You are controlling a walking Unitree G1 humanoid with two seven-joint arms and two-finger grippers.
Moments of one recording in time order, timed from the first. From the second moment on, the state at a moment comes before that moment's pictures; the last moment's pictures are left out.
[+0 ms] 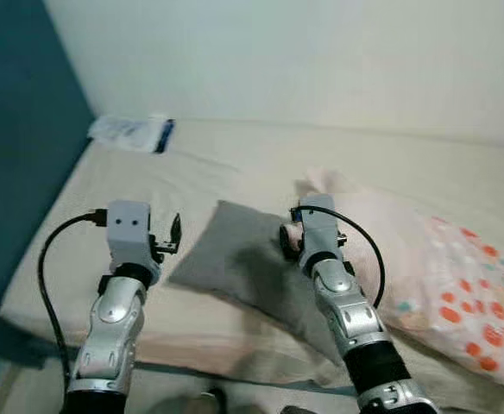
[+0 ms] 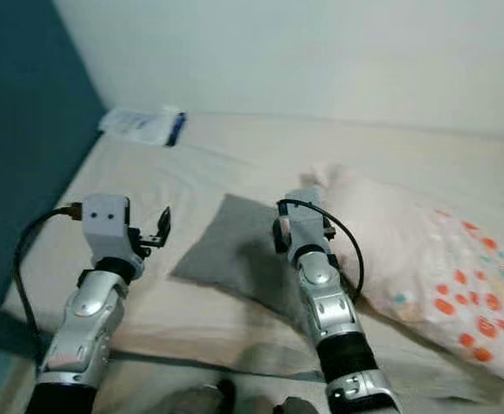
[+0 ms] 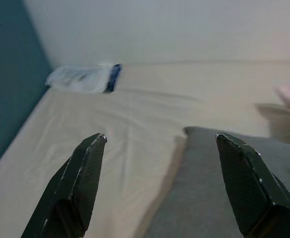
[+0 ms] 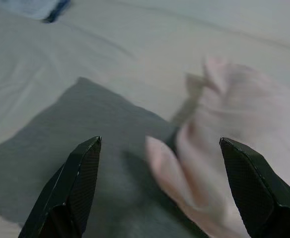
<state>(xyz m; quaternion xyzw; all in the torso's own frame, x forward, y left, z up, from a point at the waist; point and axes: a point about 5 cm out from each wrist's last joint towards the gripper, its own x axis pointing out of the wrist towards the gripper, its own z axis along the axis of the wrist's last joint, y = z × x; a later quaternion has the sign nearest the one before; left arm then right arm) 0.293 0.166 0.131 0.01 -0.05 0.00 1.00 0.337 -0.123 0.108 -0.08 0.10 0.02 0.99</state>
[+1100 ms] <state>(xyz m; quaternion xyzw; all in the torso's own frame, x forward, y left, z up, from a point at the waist) 0.294 0.165 0.127 0.01 -0.03 -0.01 1.00 0.334 -0.126 0.102 -0.06 0.11 0.01 0.99</state>
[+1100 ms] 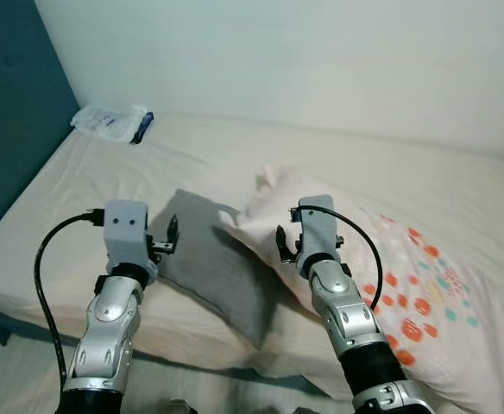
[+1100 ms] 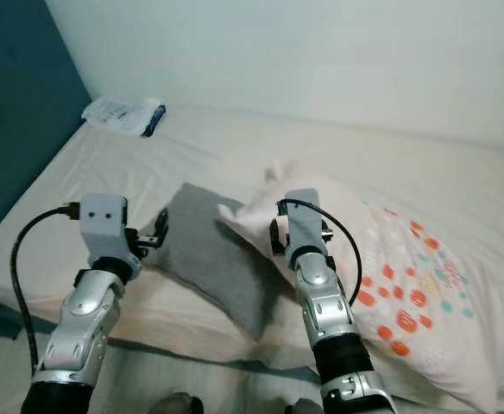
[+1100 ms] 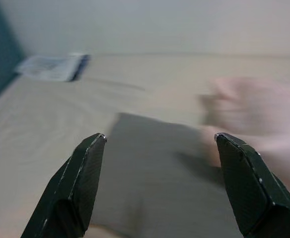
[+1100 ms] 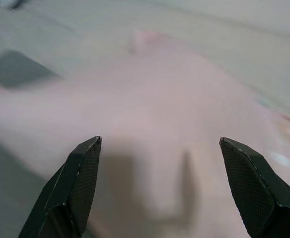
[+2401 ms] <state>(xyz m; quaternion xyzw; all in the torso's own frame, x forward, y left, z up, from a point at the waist) 0.298 0.166 0.120 0.00 0.02 -0.03 1.00 0.335 -0.124 0.106 -0.05 0.10 0.01 0.99</state>
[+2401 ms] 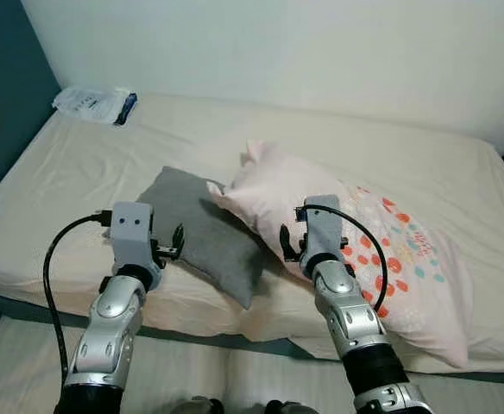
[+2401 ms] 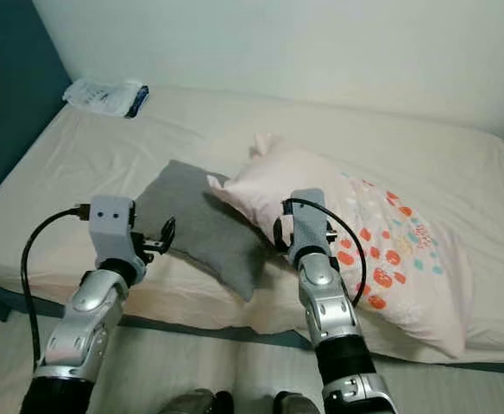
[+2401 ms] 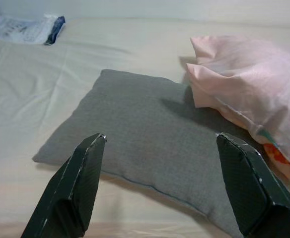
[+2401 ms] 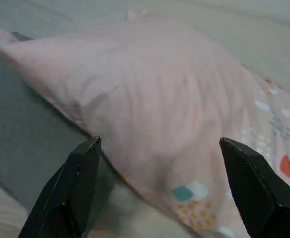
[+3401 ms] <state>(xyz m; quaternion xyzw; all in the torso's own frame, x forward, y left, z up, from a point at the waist) 0.299 0.155 0.123 0.02 0.01 -0.05 1.00 0.336 -0.129 0.106 -0.05 0.10 0.00 0.99</state>
